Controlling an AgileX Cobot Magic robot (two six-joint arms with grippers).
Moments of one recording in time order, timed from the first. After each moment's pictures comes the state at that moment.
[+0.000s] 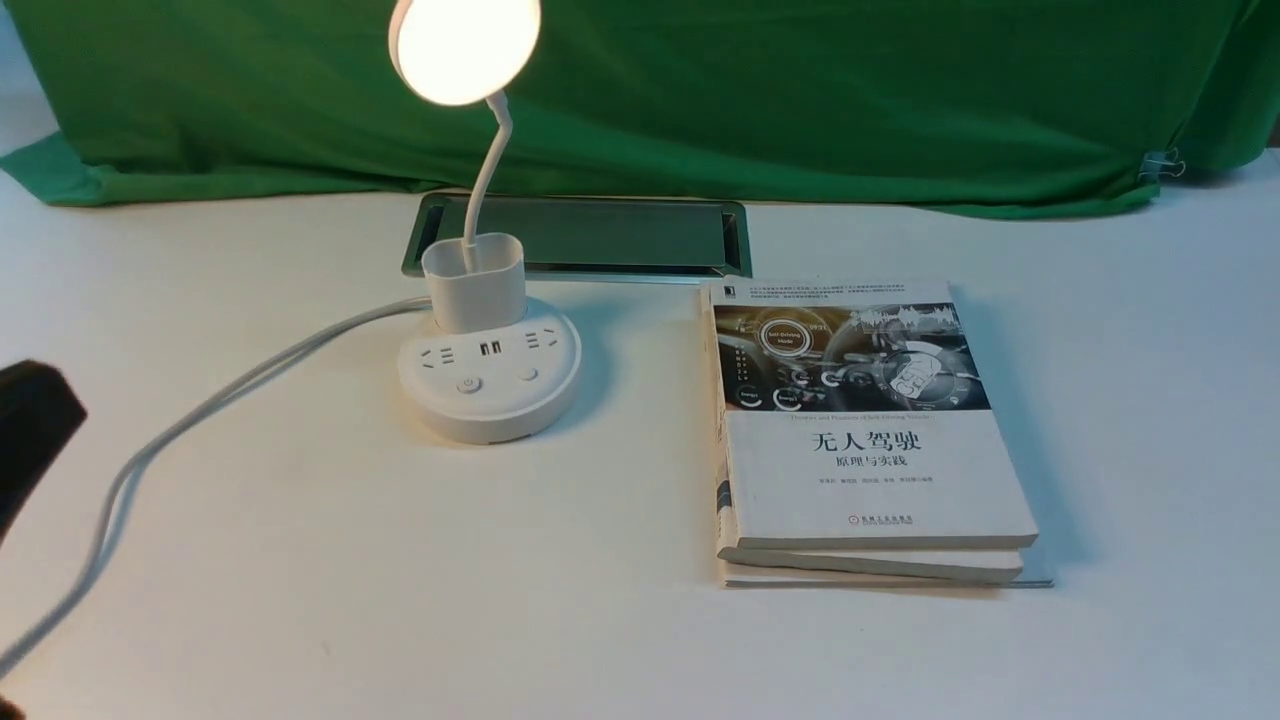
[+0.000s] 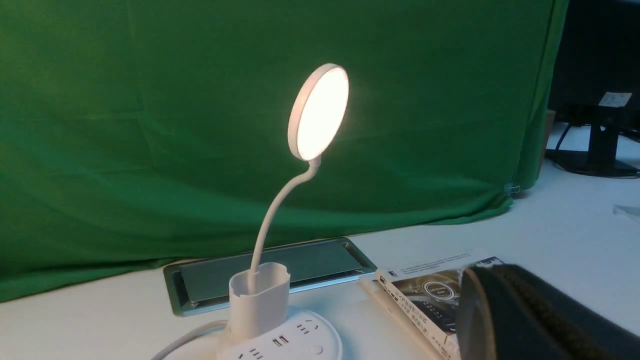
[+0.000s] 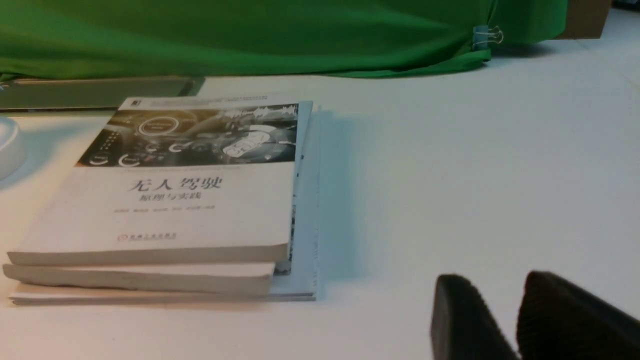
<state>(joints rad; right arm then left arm) 0.08 0.00 0.01 -0.04 0.26 0.11 -0.37 0.28 -0.43 -0.40 0.20 0.34</state>
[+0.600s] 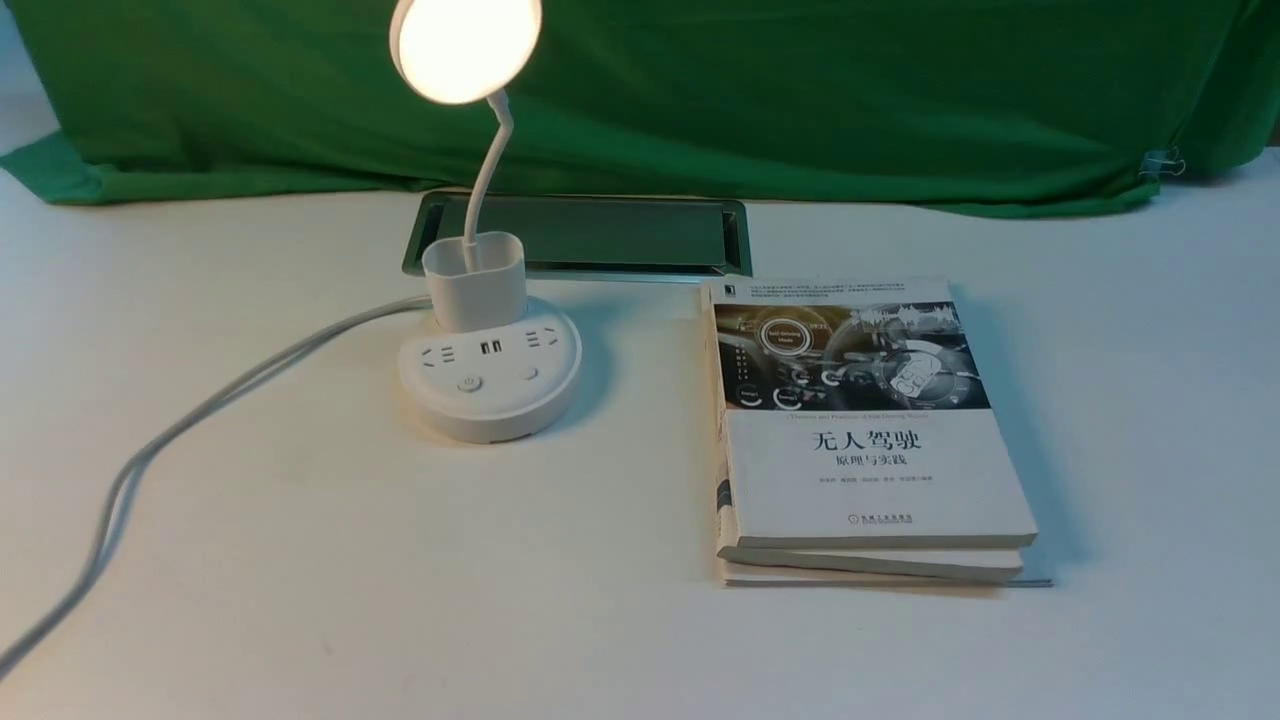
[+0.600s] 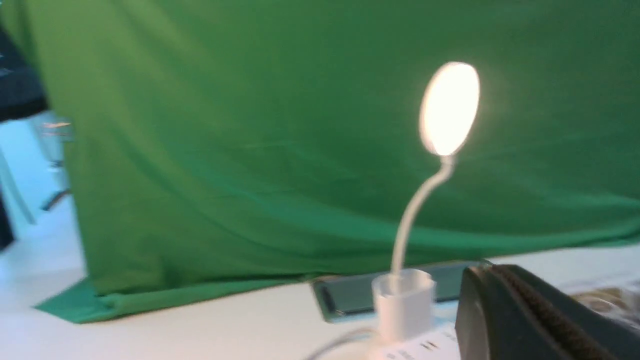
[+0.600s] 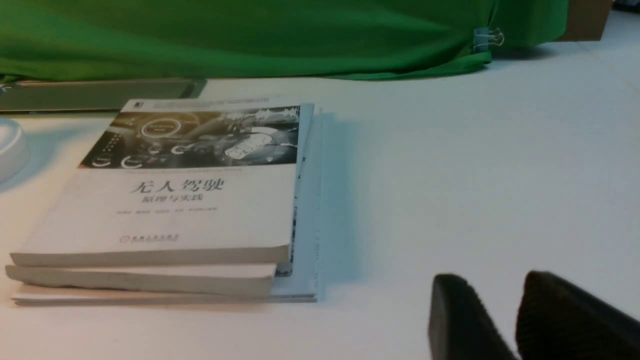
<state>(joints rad) 0.08 0.00 0.01 -0.04 0.26 0.11 -0.17 0.00 -0.20 -0.03 0.10 0.10</state>
